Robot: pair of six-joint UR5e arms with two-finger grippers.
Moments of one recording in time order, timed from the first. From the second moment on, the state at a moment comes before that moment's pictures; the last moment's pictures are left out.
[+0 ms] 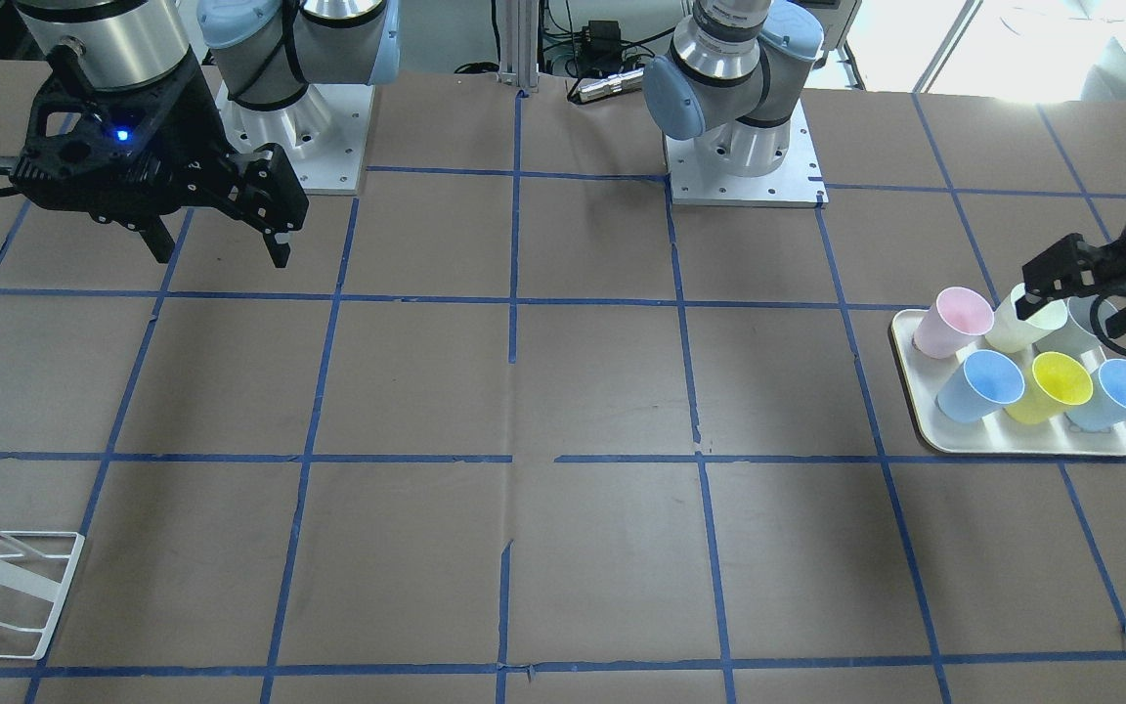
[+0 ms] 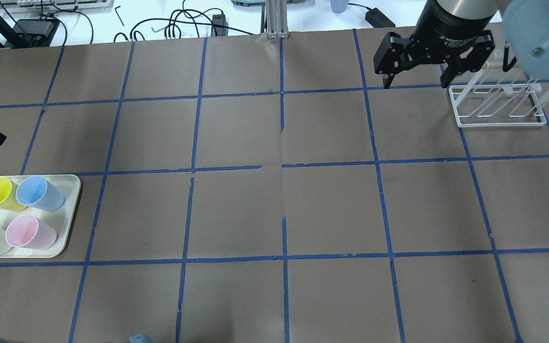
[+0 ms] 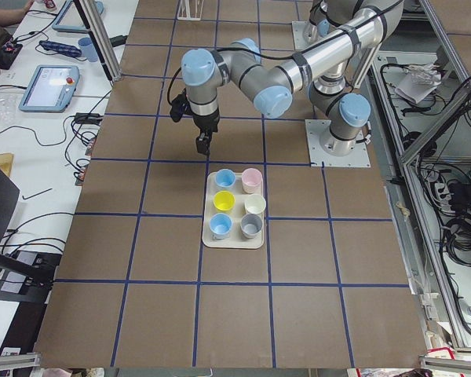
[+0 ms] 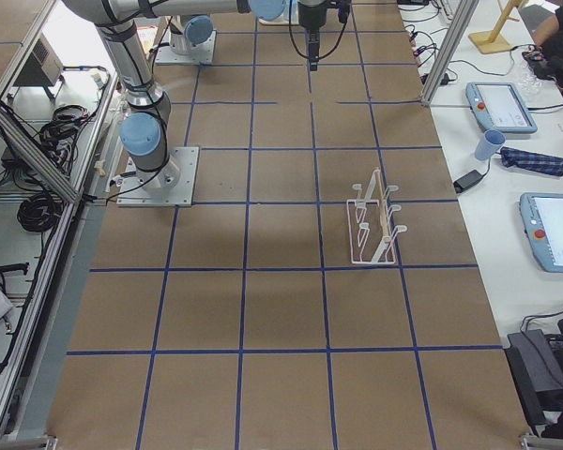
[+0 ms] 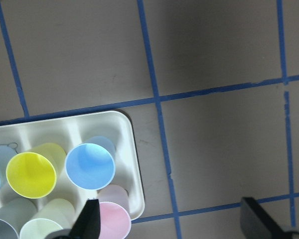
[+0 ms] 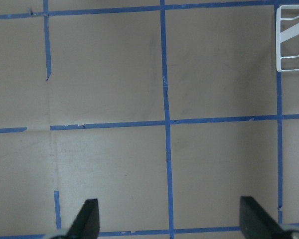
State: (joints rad) left arm -0.91 -1.78 -1.56 -1.41 1.57 0.96; right arm 1.60 -1.56 1.51 -1.63 -1.57 0.07
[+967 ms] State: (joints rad) left arm -0.78 -2.01 -1.67 -1.02 1.58 1.34; right arm 1.60 -1.56 1.51 -1.63 -1.57 0.07
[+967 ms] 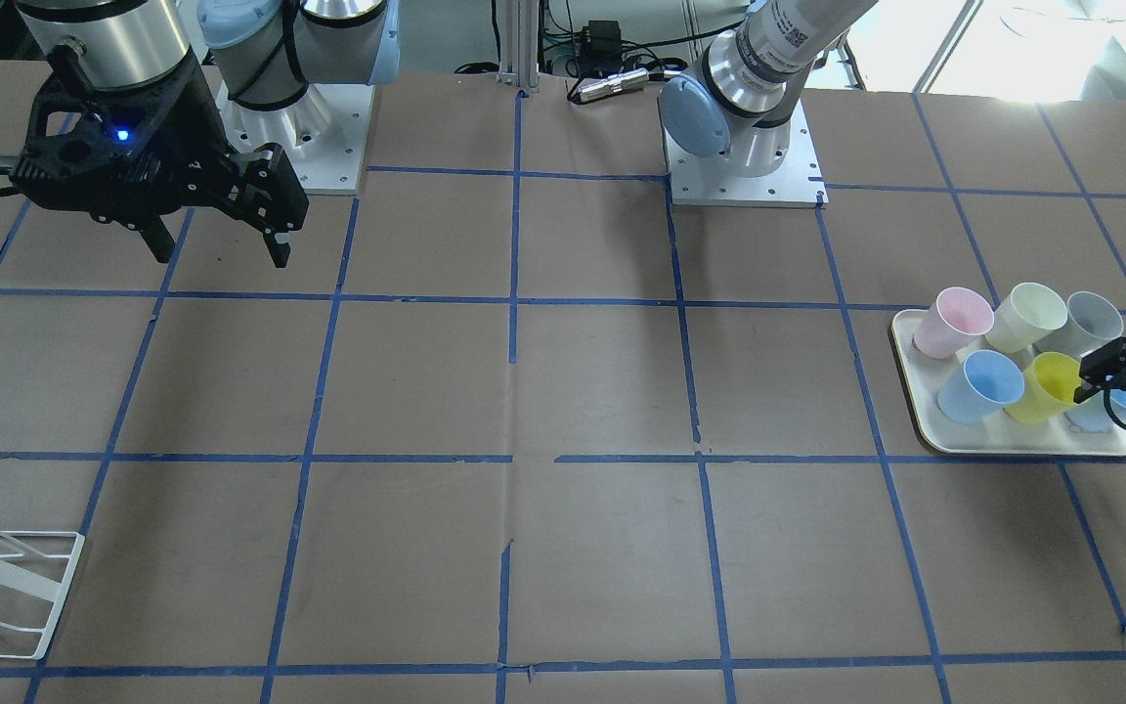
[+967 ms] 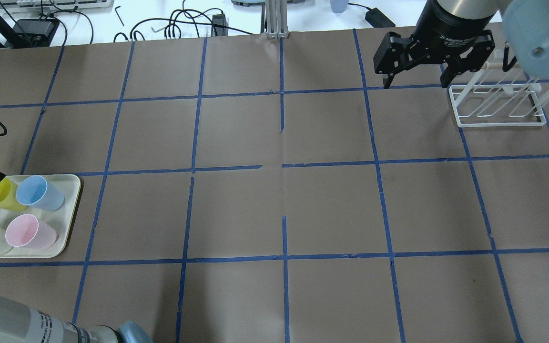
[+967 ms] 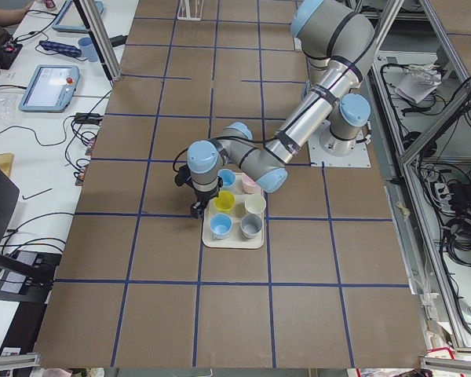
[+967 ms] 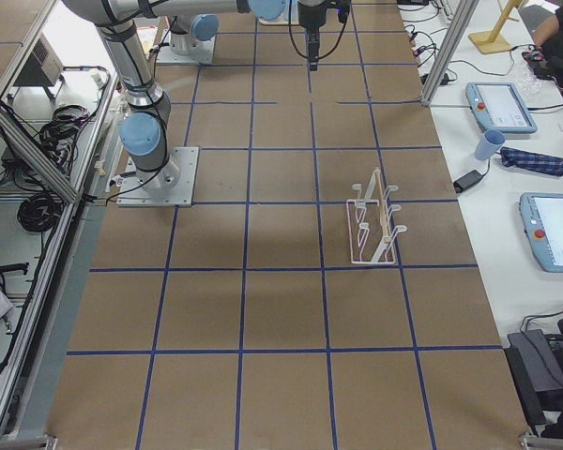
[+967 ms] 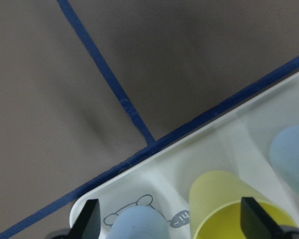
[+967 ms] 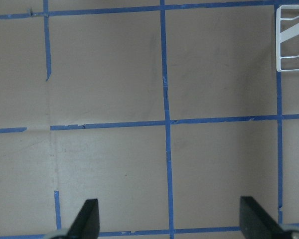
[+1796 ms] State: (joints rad) left arm -0.75 -2.00 -1.72 -1.03 1.58 1.35; right arm 1.60 -1.56 1.51 -1.63 -1.57 0.06
